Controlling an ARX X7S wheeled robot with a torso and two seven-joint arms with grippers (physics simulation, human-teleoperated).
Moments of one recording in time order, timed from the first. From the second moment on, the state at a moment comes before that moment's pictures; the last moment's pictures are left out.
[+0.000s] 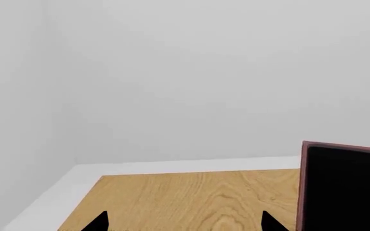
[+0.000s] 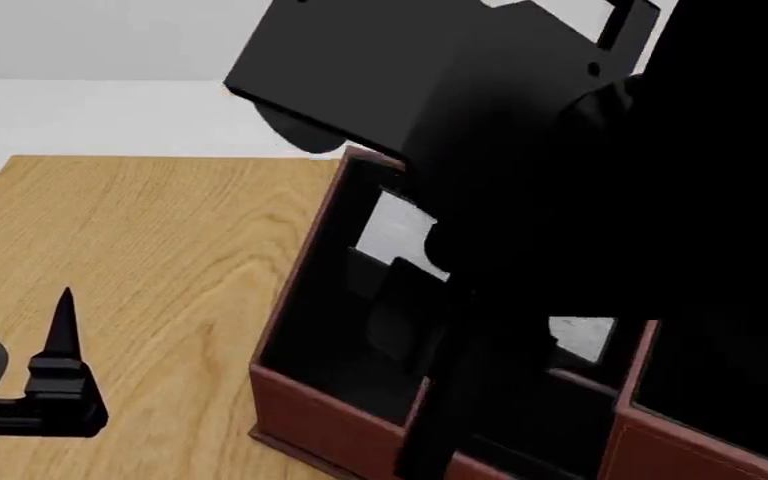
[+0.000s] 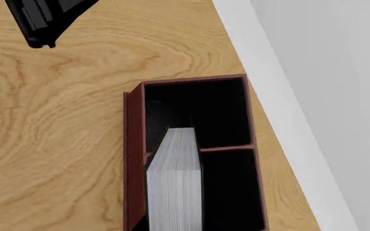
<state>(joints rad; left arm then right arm) -0.26 -0.37 0.10 0.63 -0.41 -0.73 -0.37 2.30 0.63 -1.31 -0.16 1.82 1.53 0.12</state>
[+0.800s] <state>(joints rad) -0.28 -0.37 0.11 0.61 -0.42 -0.73 -0.38 2.27 0.39 -1.63 0.40 1.08 1.29 -0.70</state>
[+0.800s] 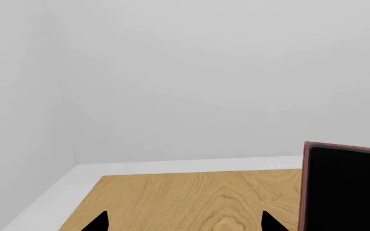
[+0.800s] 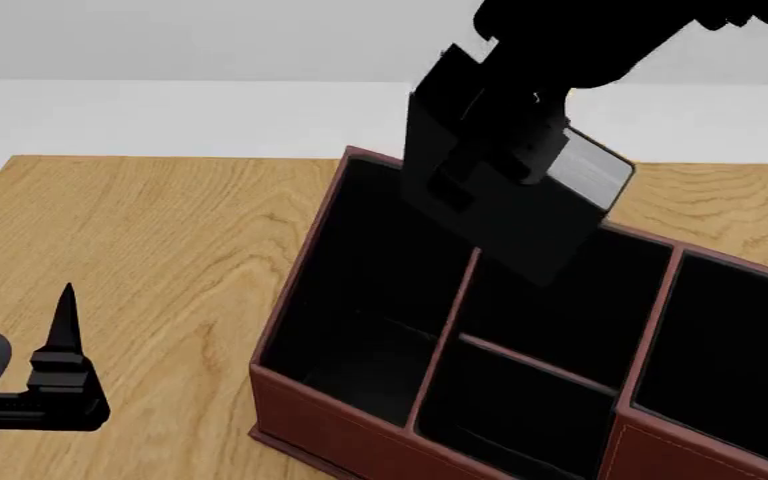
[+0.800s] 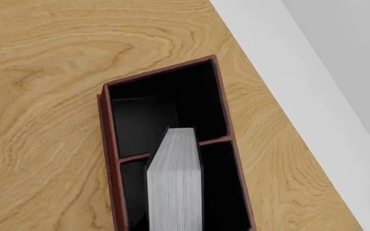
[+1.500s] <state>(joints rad) -0.26 -0.38 0.11 0.59 -0.42 -0.69 -0.38 2.16 0.11 -1.91 0.87 0.79 1.06 -1.12</state>
